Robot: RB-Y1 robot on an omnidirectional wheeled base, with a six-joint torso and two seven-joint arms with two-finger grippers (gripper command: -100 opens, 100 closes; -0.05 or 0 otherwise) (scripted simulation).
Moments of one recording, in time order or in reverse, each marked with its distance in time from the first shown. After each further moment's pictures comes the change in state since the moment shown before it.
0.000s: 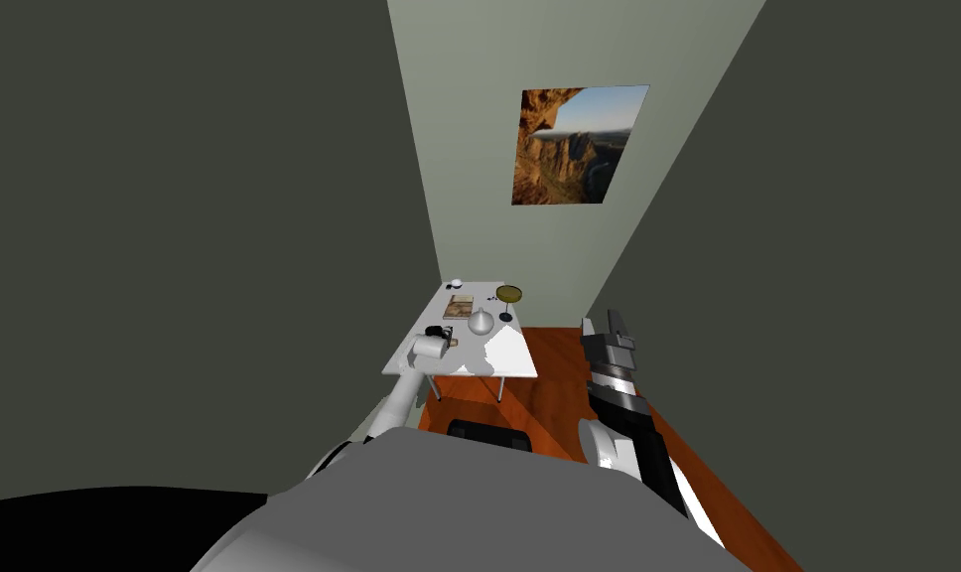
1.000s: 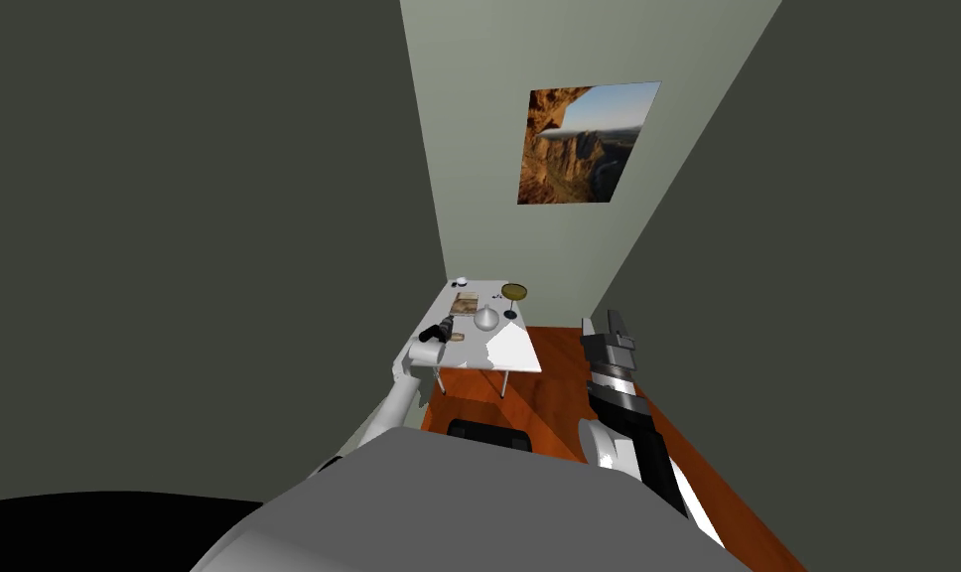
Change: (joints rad) left arm 0.070 0.011 -0.026 -0.114 0.014 -0.243 -0.011; right arm 0.000 0.000 0.000 0.000 0.000 0.000 0.000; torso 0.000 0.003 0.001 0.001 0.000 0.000
